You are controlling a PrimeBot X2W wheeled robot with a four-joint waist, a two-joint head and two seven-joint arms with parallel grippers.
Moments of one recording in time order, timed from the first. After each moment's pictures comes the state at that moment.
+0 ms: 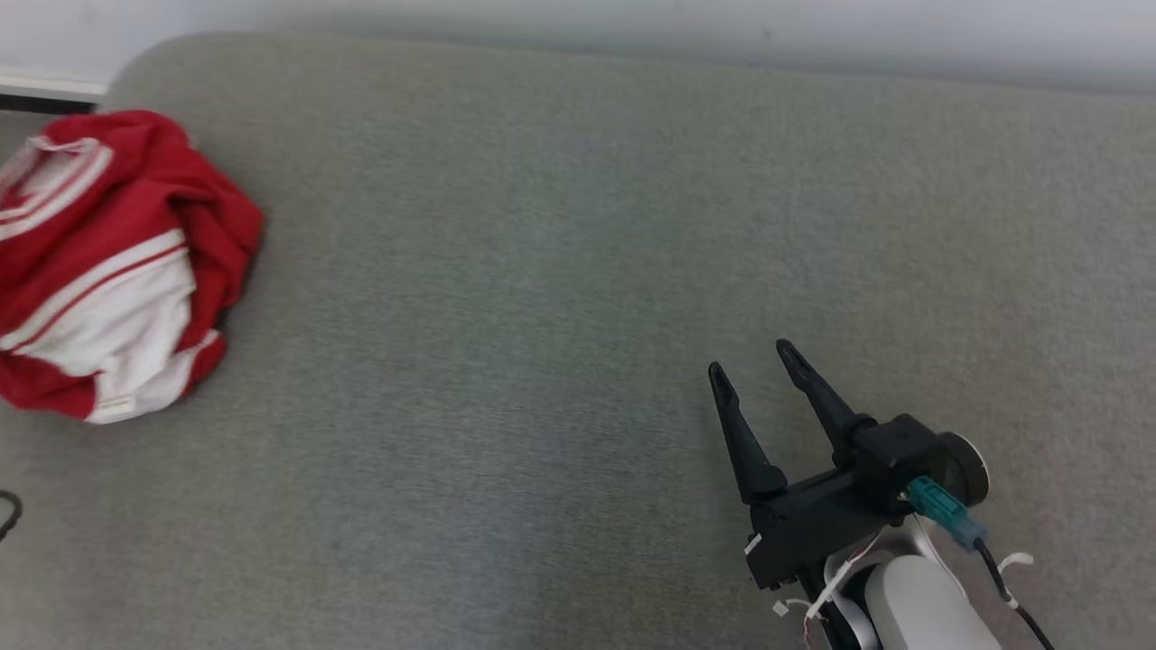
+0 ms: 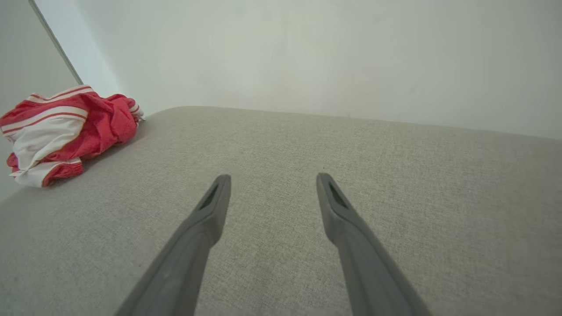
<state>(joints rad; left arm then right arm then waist) -0.74 0.48 0.32 0.52 -0.77 -0.05 0.71 -0.28 -0.05 0.25 0.22 0.12 0.13 -0.12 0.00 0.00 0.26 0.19</state>
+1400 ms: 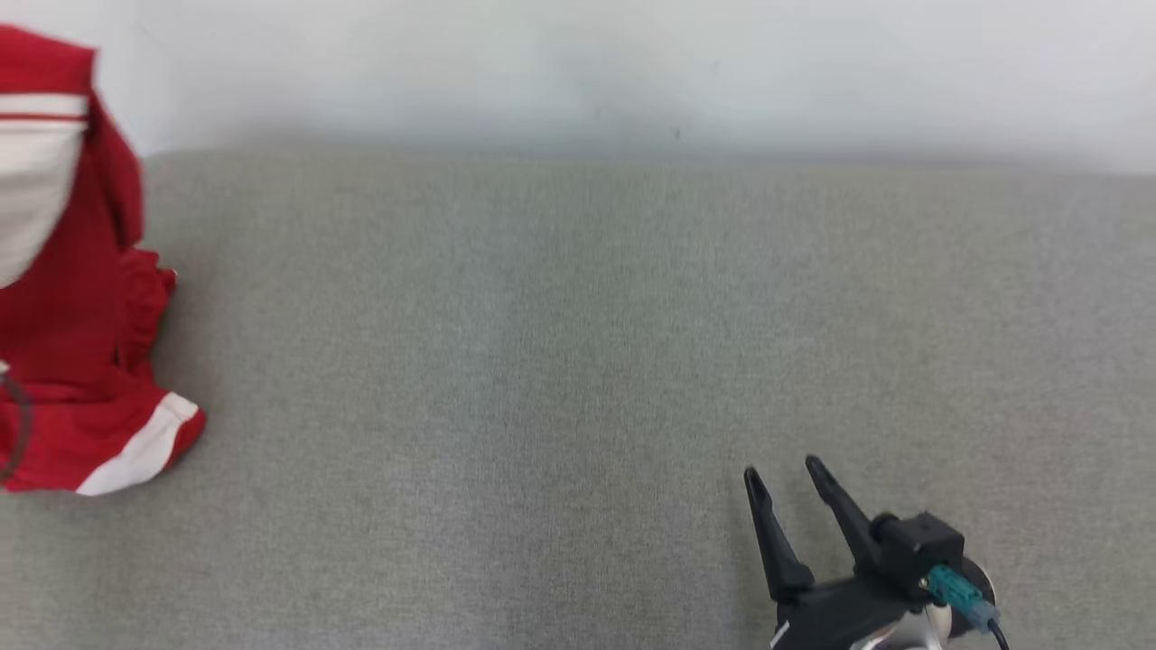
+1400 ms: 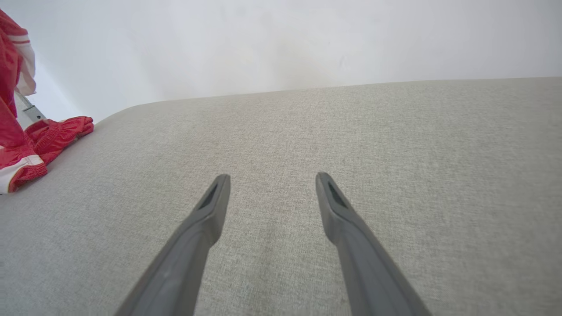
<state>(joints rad) -0.91 0.55 0.07 0.39 -0.62 -0.12 0.51 -0.18 -0.05 0.22 0.39 0.23 0.13 -0.22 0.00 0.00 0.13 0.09</state>
